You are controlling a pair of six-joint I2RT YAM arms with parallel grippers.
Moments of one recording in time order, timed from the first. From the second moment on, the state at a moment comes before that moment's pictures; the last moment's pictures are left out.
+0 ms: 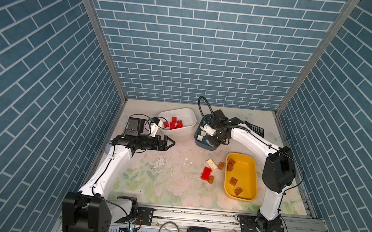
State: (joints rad) left arm -0.08 1.18 0.93 -0.64 0.72 -0.16; right arm 0.63 1.92 1.67 -0.93 0.02 -0.36
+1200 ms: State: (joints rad) left arm -0.08 1.20 0.93 -0.67 0.72 -0.16; right arm 0.53 1.90 1.62 -0.91 -0.21 -0.45
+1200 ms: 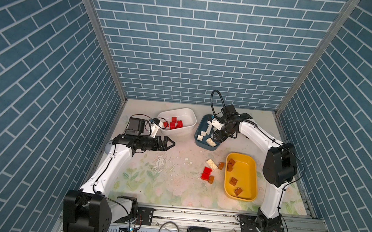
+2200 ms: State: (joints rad) left arm -0.08 1.23 0.95 -0.70 0.72 -0.13; right arm 0.74 1.83 1.23 -0.76 -0.08 -0.12
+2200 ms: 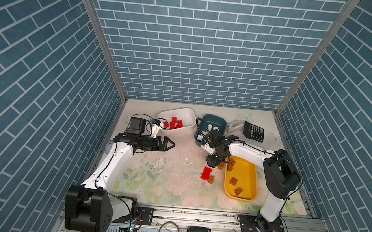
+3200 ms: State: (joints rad) left arm -0.08 1.24 0.96 -0.70 0.72 -0.13; right arm 0.61 1.83 1.50 -0.82 -0.02 -0.18
